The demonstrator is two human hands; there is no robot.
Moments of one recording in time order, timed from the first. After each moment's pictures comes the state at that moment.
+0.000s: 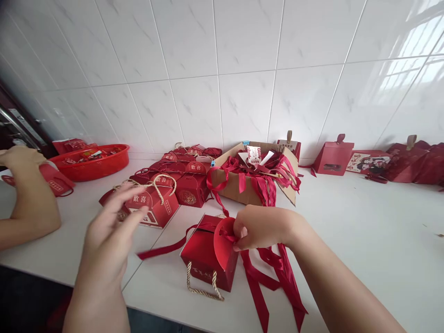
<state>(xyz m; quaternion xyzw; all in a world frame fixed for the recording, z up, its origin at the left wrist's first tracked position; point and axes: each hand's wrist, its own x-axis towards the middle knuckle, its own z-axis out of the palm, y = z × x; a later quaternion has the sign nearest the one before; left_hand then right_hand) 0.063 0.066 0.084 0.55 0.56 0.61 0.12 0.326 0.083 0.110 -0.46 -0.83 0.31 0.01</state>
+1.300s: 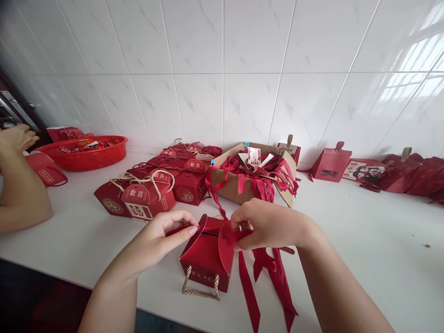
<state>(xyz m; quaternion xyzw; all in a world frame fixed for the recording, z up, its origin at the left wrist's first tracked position) 0.087 0.066 0.076 0.72 0.50 0.30 0.37 0.333 0.072 0.131 -0.46 -0.85 0.27 0.02</state>
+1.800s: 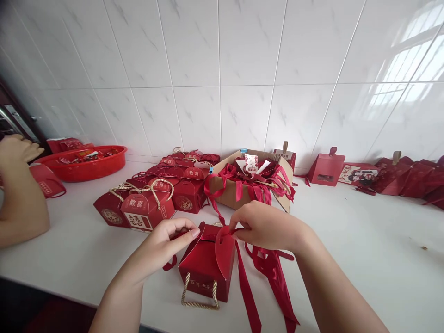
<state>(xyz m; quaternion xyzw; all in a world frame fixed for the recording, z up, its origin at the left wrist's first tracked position) 0.090 0.072 0.074 0.70 0.52 0.31 0.38 0.332 0.074 0.131 -0.47 -0.86 0.19 0.06</state>
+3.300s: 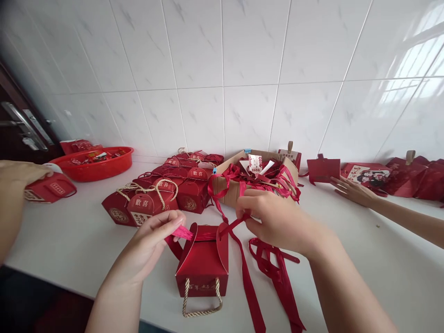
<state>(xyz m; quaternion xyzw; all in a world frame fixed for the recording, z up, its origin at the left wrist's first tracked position) 0.083 0.070 0.082 0.57 0.39 0.49 0.53 0.342 0.067 0.136 -0.46 -0.87 0.09 0.15</state>
